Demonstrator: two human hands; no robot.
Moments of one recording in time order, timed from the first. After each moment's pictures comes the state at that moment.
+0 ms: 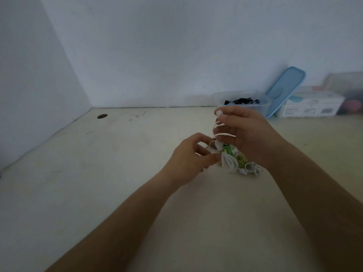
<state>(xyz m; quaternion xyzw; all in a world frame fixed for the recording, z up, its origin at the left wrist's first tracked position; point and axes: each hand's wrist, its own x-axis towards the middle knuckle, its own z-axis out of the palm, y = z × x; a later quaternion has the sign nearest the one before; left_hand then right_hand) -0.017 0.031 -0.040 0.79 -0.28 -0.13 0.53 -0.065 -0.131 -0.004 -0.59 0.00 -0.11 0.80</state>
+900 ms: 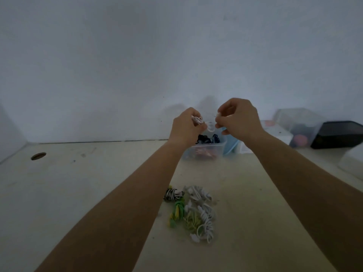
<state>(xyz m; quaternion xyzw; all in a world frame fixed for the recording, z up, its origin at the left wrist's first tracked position) 0.114 -0.169 0.025 0.81 -0.32 0.04 0.48 0.015 -0.293 0.051 -0.80 0.19 -0.32 0.47</state>
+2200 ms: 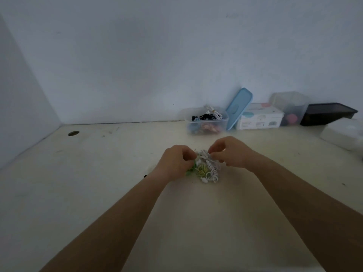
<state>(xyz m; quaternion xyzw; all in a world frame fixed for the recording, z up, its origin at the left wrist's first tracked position) 0.005 -0.027 -0.042 0.88 -0.33 -0.06 0.34 -0.082 -0.210 -0.020 -0.92 0.15 -0.05 0.36</state>
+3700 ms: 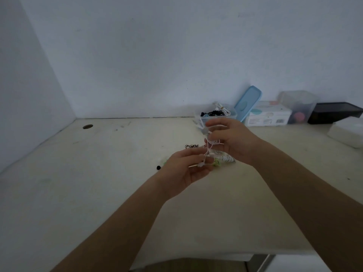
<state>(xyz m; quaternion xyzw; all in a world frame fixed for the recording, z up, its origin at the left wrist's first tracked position) -0.060 0.021 -0.022 0.52 -0.15 -0.39 0.75 -0.101 -0.150 0.021 -0.65 0.08 -0.09 0.75</state>
